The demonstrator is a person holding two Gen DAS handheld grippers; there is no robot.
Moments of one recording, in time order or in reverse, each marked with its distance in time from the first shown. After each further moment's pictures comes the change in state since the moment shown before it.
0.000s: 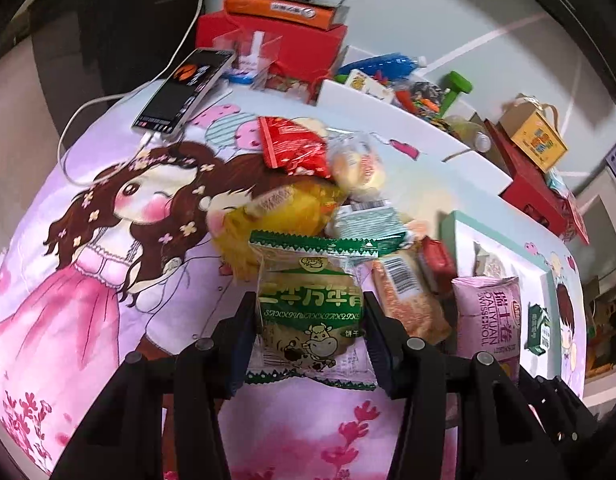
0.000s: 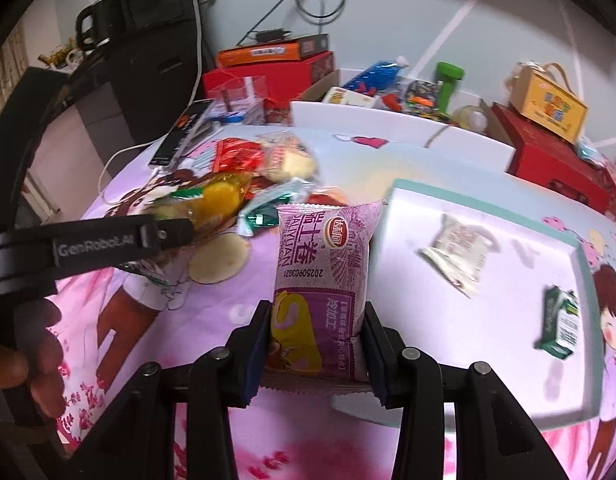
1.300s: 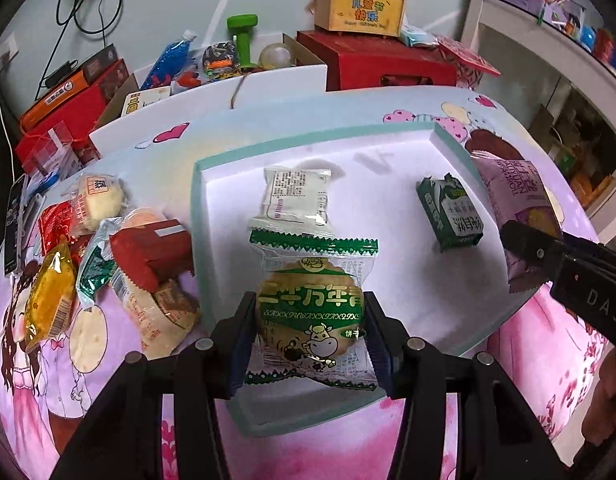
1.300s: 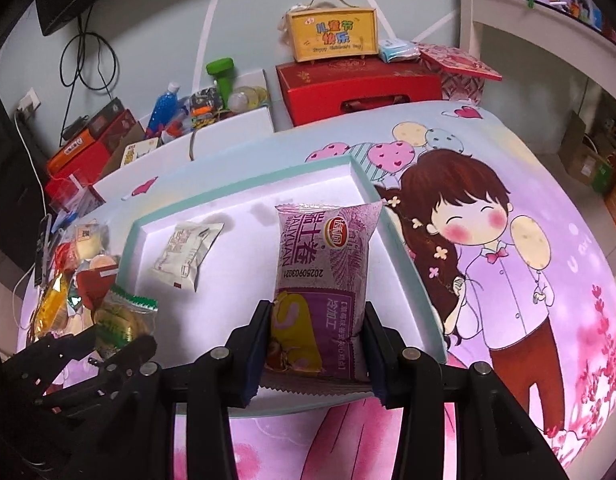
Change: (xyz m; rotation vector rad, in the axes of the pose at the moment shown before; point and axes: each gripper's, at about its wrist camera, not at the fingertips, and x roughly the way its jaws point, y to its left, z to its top) left arm 0.034 -0.207 -0.067 0.583 0.056 -0.095; right arm -0.056 -0.206 -0.043 0.482 0.011 -0.258
